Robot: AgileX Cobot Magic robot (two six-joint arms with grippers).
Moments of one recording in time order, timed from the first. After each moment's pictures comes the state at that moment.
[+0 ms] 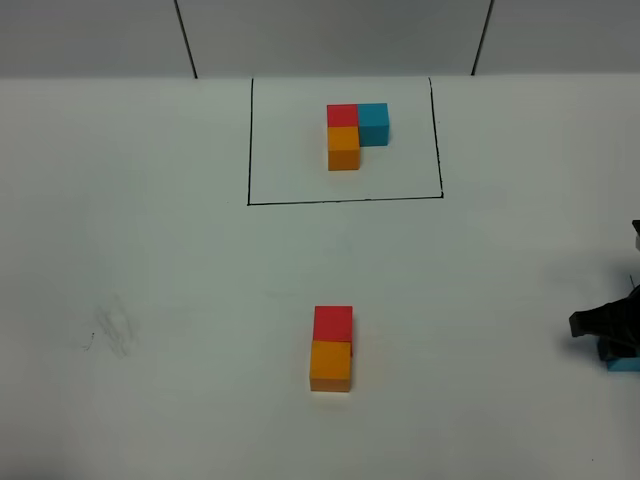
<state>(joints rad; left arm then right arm) 0.06 -0.01 -0.51 0.11 1.08 -0.14 -0.01 1.70 -0.64 0.02 0.44 0.01</state>
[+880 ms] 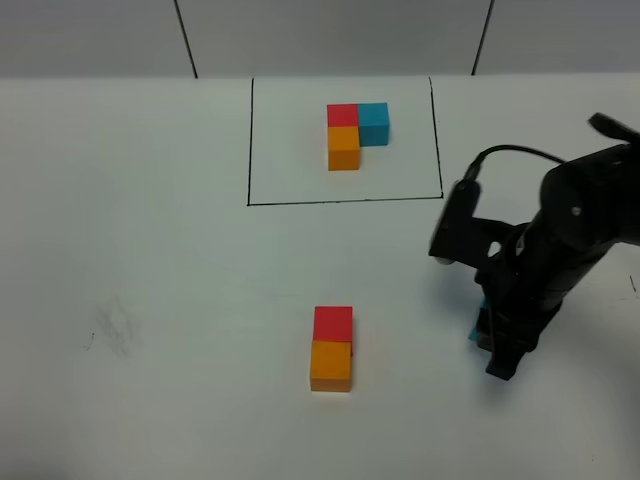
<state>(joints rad) 0.06 -0.01 -0.51 0.11 1.08 -0.14 0.49 1.72 -0.92 0.08 0.71 -0.75</state>
